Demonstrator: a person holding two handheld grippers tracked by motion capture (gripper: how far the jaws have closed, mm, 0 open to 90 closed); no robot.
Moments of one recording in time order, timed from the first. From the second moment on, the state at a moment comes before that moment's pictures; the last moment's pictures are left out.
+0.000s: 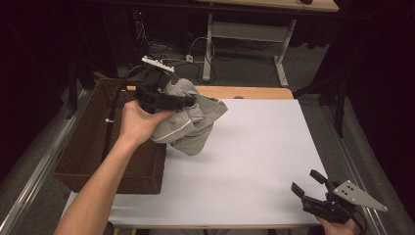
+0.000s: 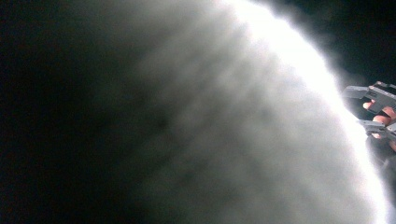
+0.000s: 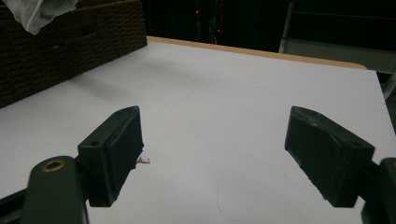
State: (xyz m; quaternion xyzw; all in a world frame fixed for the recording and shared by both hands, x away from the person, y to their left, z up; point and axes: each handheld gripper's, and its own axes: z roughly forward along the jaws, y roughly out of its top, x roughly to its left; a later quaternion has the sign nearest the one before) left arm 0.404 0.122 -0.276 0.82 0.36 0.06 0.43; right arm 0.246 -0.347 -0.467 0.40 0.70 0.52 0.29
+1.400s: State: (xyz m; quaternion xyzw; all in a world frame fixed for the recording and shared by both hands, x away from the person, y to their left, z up) left arm 0.449 0.054 -0.333 0.82 0.38 0.07 0.41; right arm 0.246 -0.347 -0.467 0.40 0.70 0.52 0.29
